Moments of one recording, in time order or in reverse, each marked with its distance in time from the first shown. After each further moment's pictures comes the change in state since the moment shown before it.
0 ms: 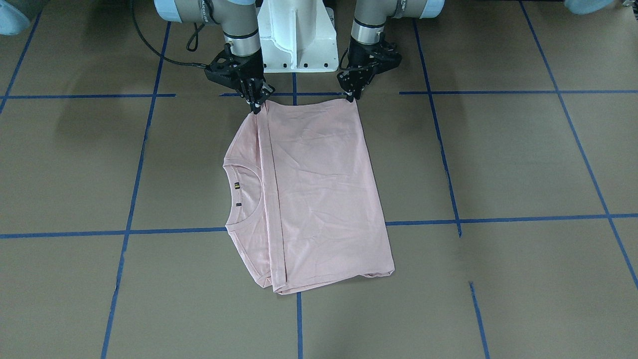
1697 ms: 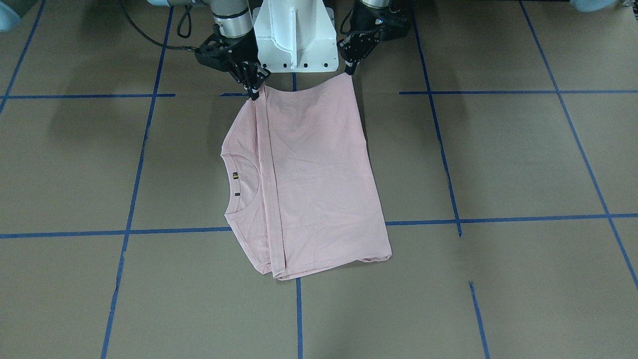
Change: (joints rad) left arm -0.011 0.023 -0.323 0.144 -0.029 -0.001; right arm -0.020 -0.082 0.212 -0.027 -0.001 0.074
